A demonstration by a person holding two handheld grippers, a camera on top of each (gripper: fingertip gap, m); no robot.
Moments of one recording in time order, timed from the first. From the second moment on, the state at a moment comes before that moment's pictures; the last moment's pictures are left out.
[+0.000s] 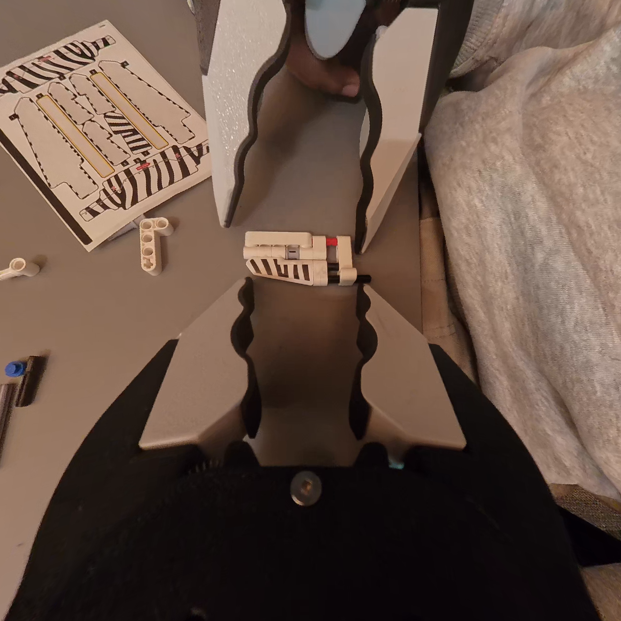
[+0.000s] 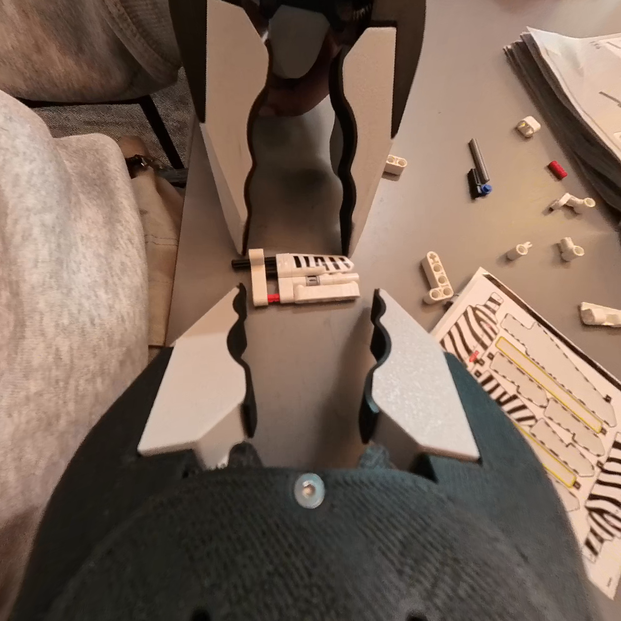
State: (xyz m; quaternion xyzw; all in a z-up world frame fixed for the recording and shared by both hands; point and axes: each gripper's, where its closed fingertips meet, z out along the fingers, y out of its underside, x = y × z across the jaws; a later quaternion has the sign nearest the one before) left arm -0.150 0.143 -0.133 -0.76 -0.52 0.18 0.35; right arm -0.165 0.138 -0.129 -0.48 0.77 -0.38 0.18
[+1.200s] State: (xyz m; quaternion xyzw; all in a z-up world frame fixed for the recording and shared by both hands) left arm -0.154 0.138 -0.136 -0.76 -0.53 0.20 0.33; right arm -0.158 0.137 -0.123 -0.55 0.71 -0.39 0.18
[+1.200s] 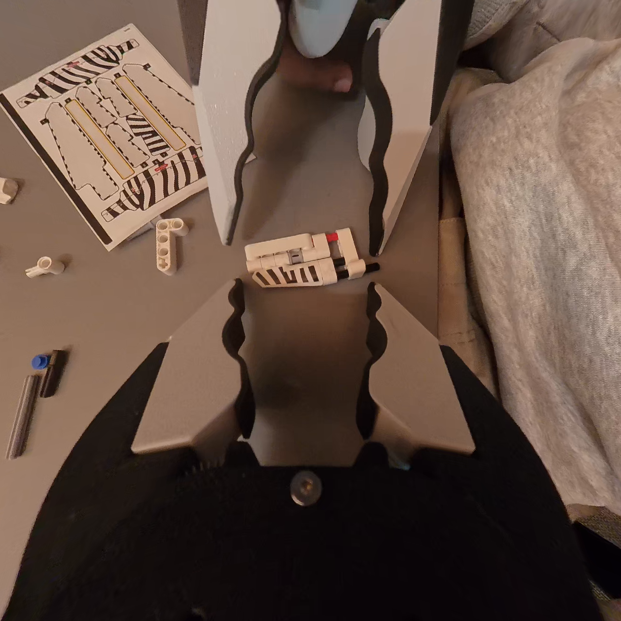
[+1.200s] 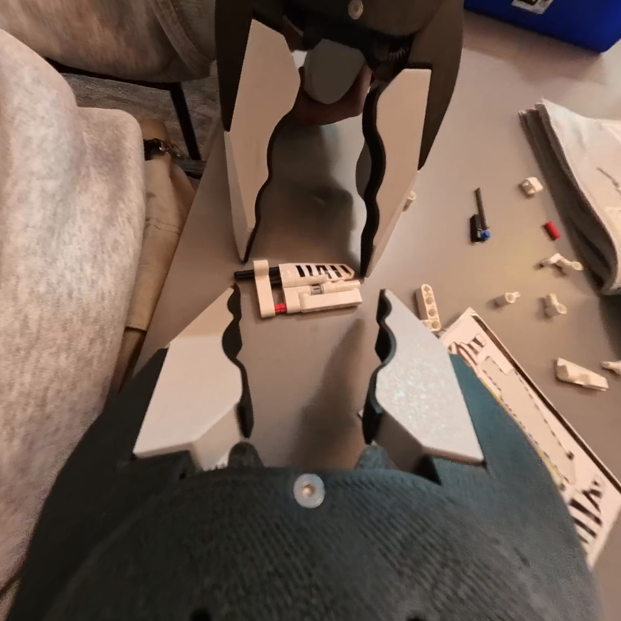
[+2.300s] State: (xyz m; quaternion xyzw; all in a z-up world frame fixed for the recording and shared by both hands) left arm -0.158 0.150 -0.133 -0.74 -0.55 0.19 0.34; right arm -0.169 0.154 -0.131 -0.50 0.76 -0.35 0.22
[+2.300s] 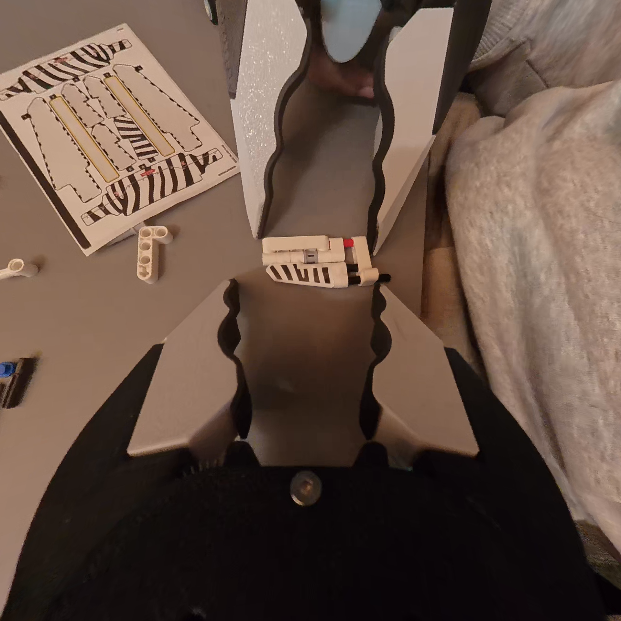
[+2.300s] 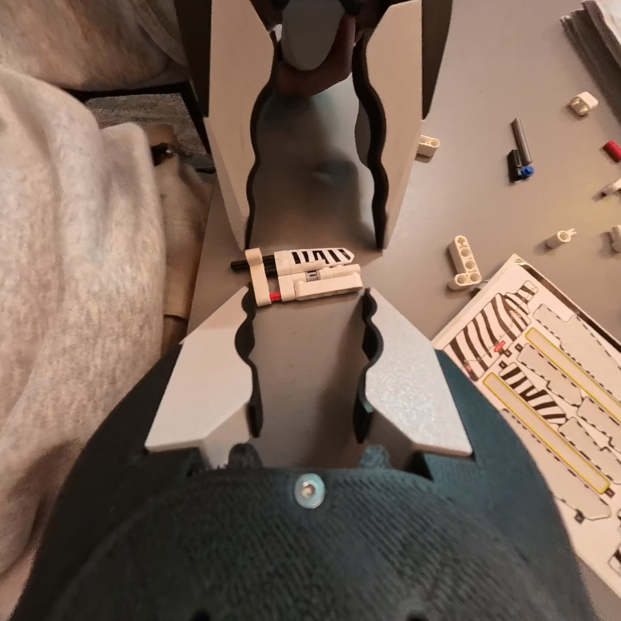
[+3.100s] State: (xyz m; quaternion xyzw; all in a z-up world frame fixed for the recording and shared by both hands) left arm -0.143 0.134 -0.106 -0.67 -0.57 0.40 0.27; right arm -0.173 0.141 -0.132 -0.50 0.76 -0.33 0.25
